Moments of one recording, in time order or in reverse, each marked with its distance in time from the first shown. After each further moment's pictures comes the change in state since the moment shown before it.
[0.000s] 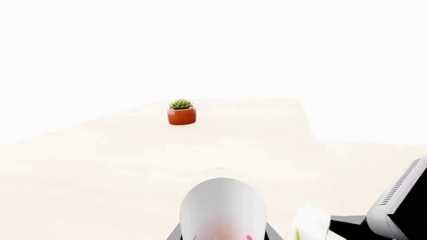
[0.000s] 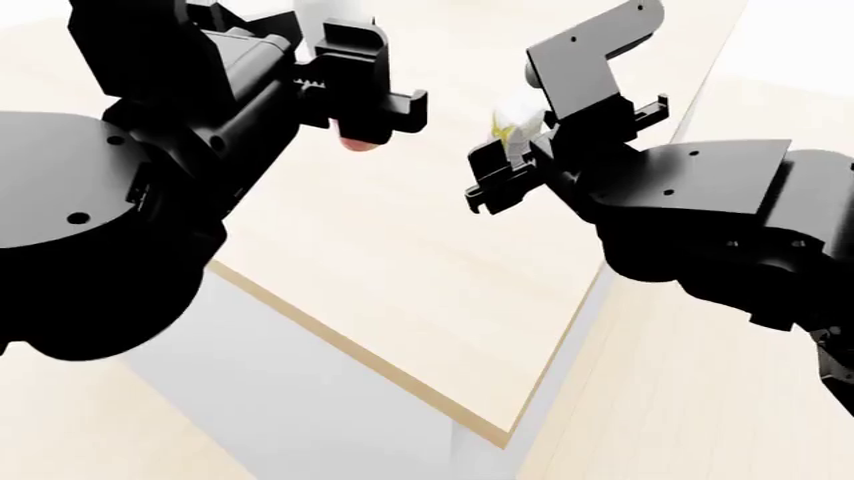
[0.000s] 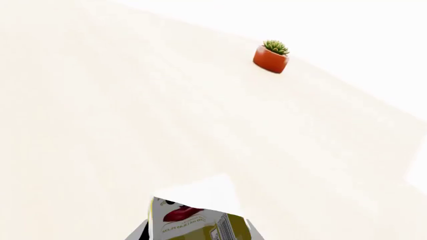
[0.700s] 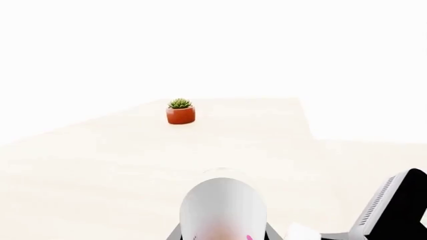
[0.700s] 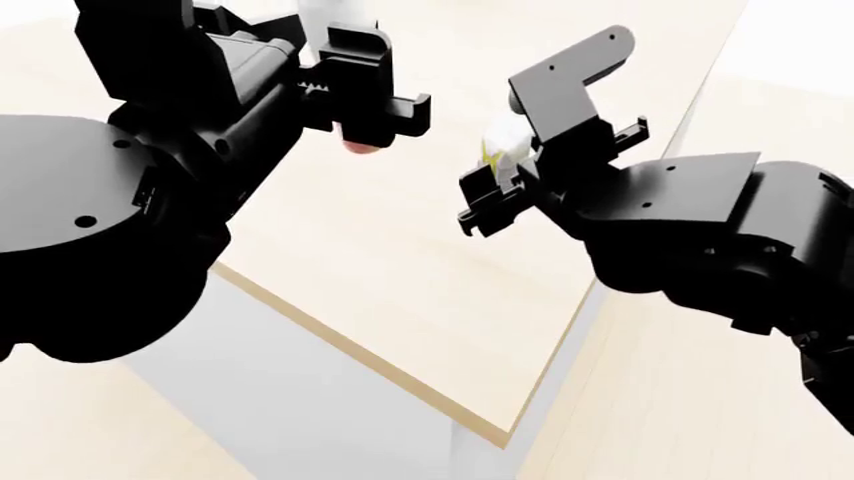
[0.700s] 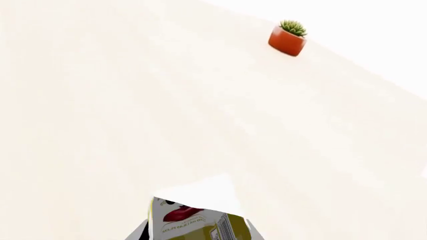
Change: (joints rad) left arm 0.003 0.003 0.005 0.001 0.003 0.002 0.002; right arm -0.017 -0.020 -0.027 0.024 0.009 0.025 -0.024
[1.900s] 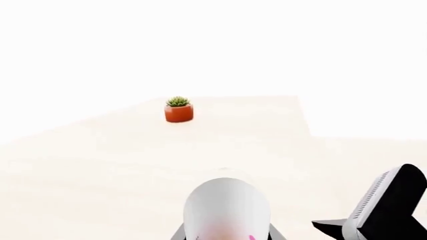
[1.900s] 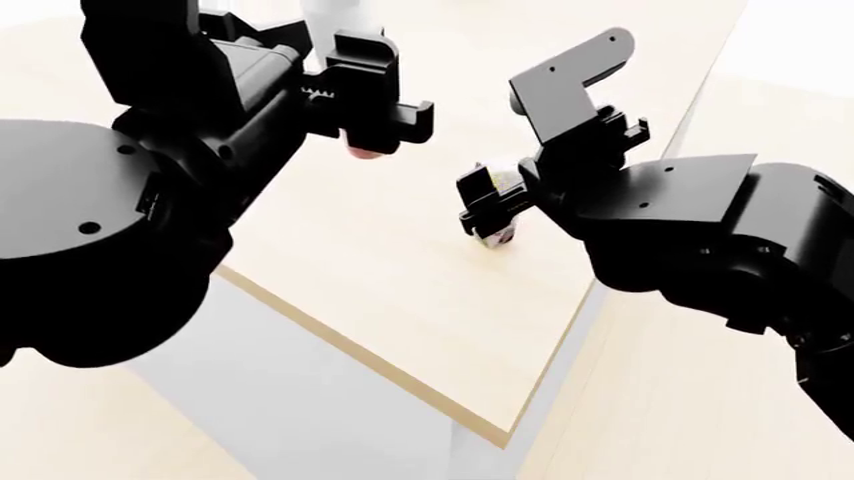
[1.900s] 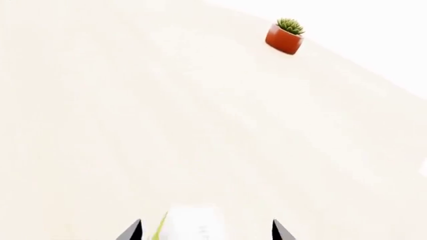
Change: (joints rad) left arm 0.001 -0.001 0.008 0.006 -0.006 0.002 -0.001; right arm -0.010 -0.007 0.008 0.015 -0.020 0.001 -0.004
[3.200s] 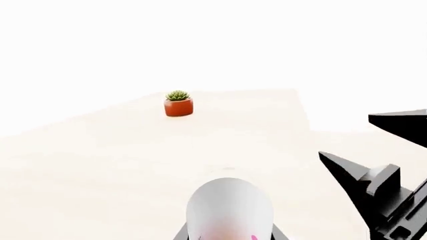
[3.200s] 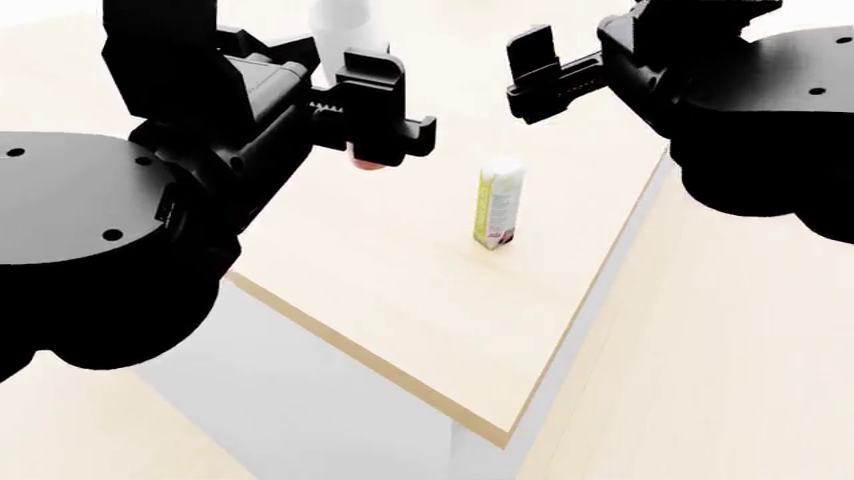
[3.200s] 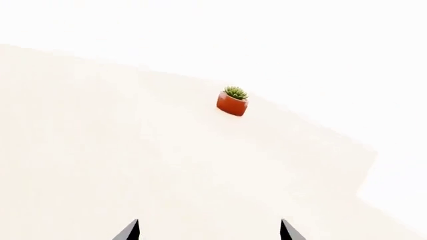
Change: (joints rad) left arm 0.018 0.000 0.017 -0.004 0.013 0.003 0.009; right arm 0.201 0.089 0.142 -0.103 0.104 0.073 0.116
